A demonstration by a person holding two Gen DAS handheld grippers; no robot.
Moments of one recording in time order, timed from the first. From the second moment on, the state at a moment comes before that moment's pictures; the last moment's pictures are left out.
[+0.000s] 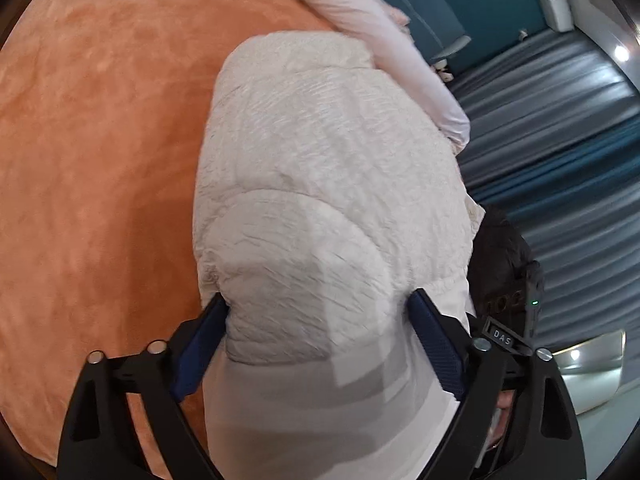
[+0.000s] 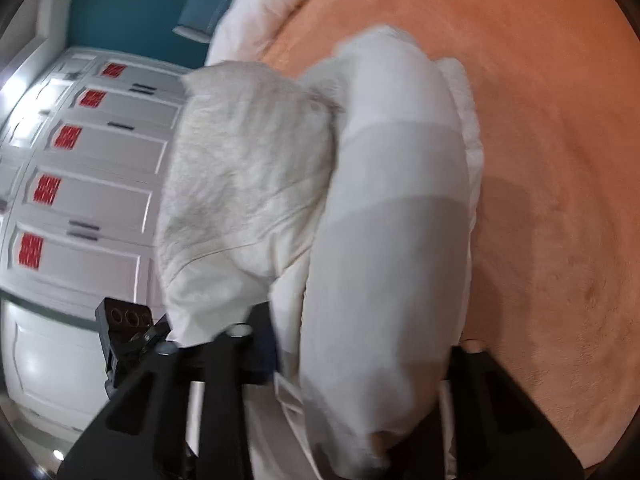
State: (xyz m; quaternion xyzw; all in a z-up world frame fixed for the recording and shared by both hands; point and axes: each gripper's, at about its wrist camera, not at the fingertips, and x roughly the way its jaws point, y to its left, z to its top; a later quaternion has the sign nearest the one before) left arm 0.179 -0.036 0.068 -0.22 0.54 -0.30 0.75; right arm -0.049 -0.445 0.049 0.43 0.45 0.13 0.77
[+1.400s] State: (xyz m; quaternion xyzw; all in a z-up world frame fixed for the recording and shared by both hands) left arm 0.225 -0.029 0.112 0.01 0.47 -0.20 0.86; right arm 0.079 -0.323 0.126 0.11 0.49 0.04 0.86
